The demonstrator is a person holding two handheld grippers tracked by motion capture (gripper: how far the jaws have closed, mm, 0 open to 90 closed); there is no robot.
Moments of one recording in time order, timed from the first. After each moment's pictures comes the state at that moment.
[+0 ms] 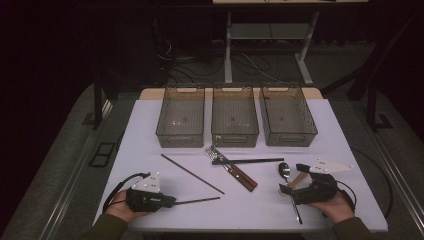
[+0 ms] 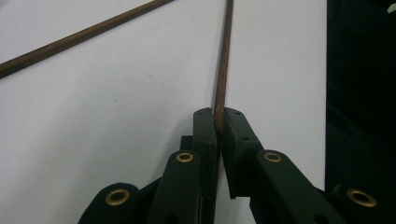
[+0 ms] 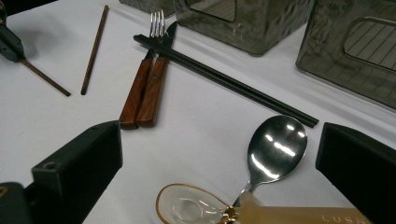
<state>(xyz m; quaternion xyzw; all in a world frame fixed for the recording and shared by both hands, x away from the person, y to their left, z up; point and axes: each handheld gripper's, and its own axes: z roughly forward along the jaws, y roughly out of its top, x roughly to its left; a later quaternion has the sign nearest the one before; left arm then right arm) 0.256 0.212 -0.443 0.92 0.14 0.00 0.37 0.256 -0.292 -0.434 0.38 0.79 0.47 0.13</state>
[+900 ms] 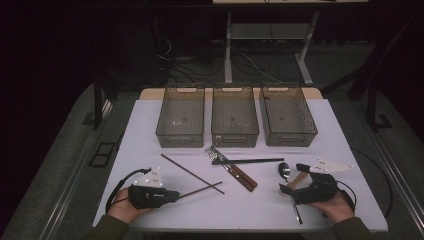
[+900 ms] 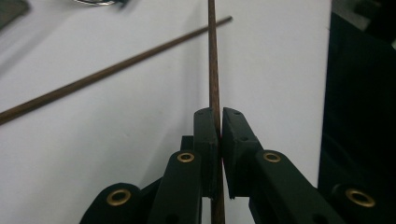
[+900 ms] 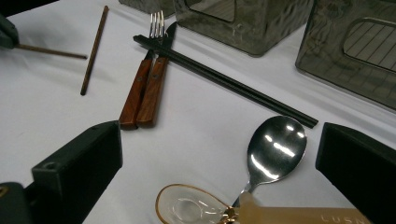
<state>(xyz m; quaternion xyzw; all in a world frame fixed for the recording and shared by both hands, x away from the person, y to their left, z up) 0.258 0.200 -0.424 0.90 0.18 0.02 0.39 0.256 -0.292 -0.434 0.38 0.79 0.47 0.13</state>
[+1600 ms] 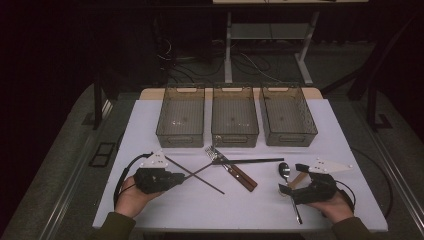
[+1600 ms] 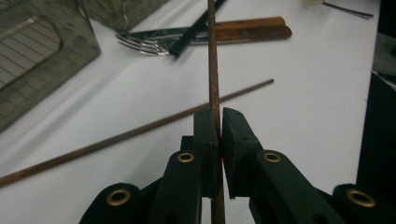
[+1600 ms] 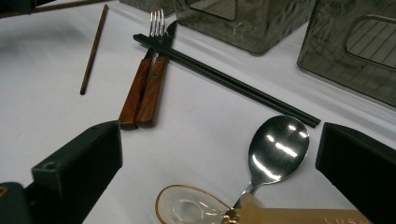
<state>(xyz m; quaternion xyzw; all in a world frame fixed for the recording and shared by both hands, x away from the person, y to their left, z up) 0.280 0.182 -0.397 0.88 0.25 0.06 0.41 0.257 -0.290 -0.436 0.38 0.79 0.47 0.13</state>
